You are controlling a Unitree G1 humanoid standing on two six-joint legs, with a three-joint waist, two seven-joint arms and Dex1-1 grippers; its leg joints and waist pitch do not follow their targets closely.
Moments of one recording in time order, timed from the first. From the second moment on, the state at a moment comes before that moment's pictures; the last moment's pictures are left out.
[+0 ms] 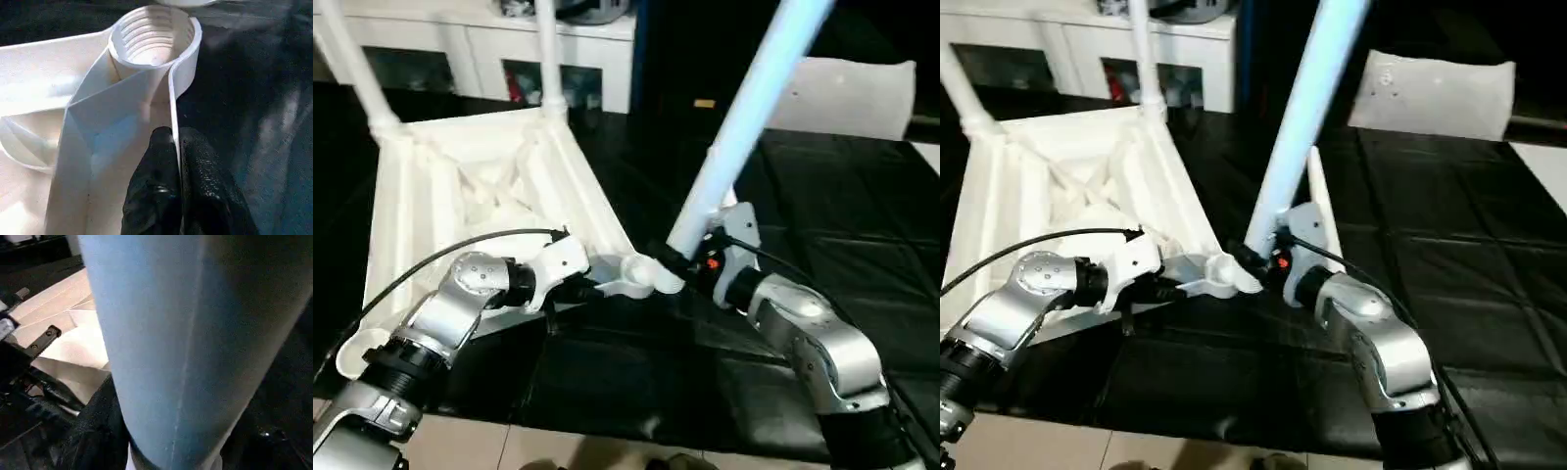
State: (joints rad) left arm -0.50 0.55 -0.39 0.36 -0.07 0.13 -1.06; right arm -0.29 -0.22 0.14 -0.09 0.33 0.55 0.47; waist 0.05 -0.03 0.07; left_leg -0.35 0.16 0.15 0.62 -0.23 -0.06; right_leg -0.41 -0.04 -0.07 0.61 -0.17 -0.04
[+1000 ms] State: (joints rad) left arm -0.38 0.52 -0.28 0.21 -0.08 0.29 -0.93; right arm -0.27 -0.19 0.17 -0.09 0.31 0.53 0.48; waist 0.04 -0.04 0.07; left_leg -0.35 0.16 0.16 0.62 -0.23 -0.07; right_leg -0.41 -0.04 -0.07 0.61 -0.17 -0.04
